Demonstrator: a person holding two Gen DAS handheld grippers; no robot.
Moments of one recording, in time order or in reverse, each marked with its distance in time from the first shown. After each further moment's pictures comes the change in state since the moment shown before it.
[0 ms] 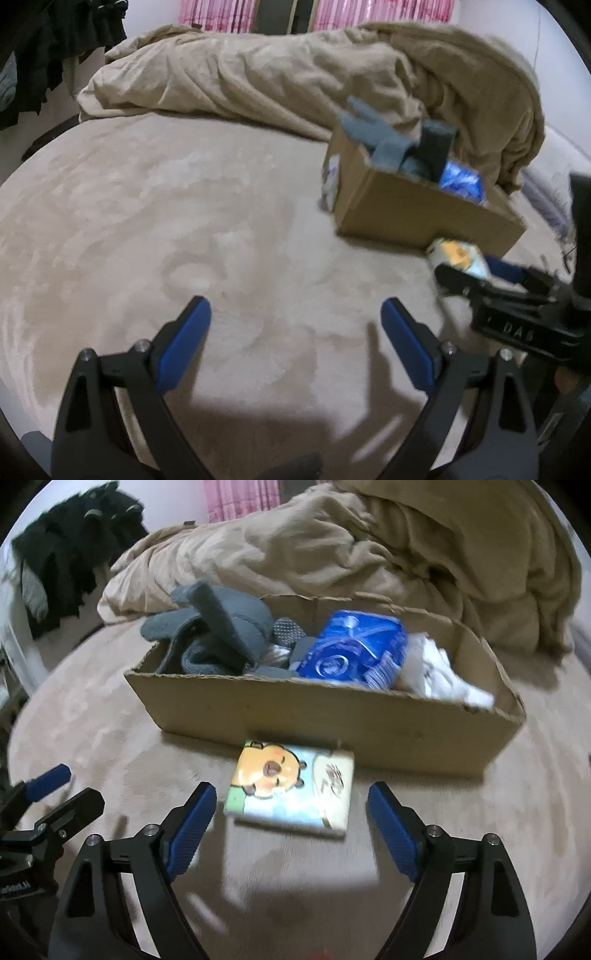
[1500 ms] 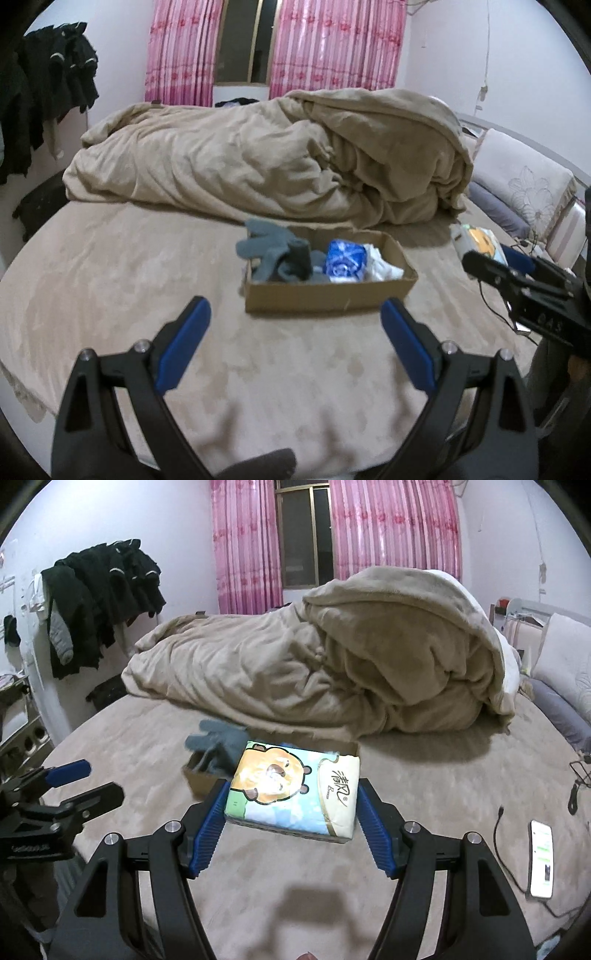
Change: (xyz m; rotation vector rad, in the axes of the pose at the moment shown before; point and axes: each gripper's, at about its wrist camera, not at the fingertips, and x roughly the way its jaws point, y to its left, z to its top) left arm -0.143 -0.088 0.064 0.110 -0.151 -0.086; right arm -0.188 -0.059 0.023 -0.001 -0.280 0.001
